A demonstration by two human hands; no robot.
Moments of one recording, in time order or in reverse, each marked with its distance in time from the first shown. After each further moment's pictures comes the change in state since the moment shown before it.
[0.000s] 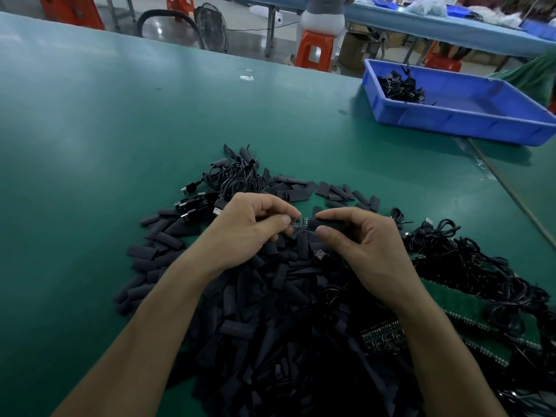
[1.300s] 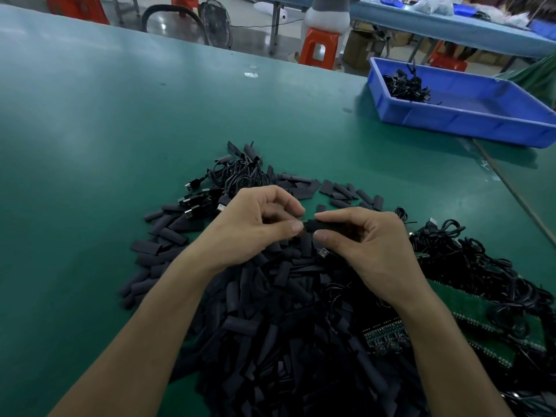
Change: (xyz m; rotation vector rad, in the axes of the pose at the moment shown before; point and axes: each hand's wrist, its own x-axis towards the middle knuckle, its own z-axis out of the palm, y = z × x) left_hand -0.002 -0.002 -0.003 -0.056 -0.070 0.038; right_hand 0.000 -0.005 0.000 -0.121 0.001 -0.090
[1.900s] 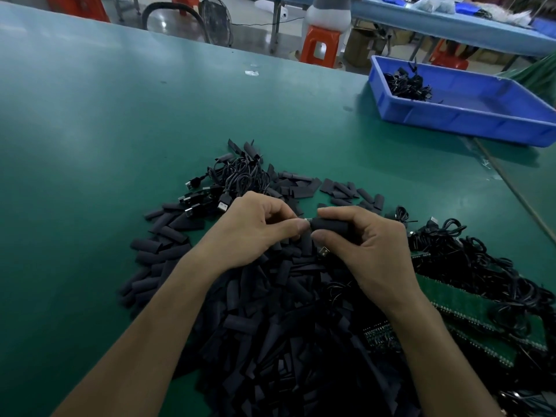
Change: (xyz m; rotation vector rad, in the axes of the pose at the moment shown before) left_hand -0.001 0.001 0.004 0.208 0.046 -0.005; right_hand -0.003 0.003 0.009 -0.024 0.099 -0.163
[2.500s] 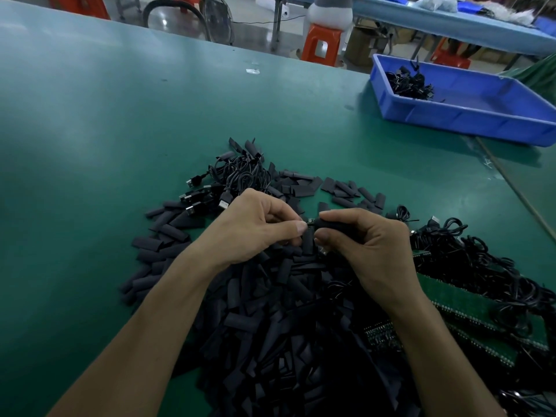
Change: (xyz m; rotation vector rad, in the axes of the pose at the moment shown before) left_hand 0.001 -0.006 -0.004 -0.154 -0.094 -0.030; right_hand -0.002 0.004 0.002 0.089 0.008 0.030
